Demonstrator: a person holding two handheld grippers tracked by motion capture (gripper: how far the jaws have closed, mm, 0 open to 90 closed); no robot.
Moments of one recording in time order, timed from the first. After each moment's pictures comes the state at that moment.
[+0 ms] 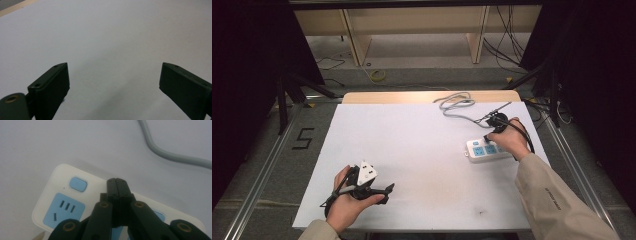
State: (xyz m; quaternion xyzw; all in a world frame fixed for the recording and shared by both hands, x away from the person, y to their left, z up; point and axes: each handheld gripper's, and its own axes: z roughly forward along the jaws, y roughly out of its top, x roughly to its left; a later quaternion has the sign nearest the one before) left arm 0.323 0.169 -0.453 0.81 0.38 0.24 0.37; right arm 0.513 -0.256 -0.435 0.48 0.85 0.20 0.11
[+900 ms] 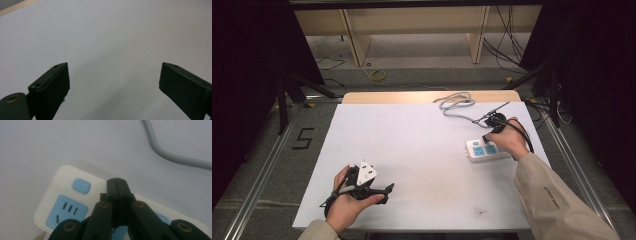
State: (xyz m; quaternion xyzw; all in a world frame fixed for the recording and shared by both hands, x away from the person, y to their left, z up) left arm 0.323 0.171 -0.453 0.81 0.38 0.24 0.37; right arm 0.515 -0.252 -0.436 0.47 0.85 0.20 0.11
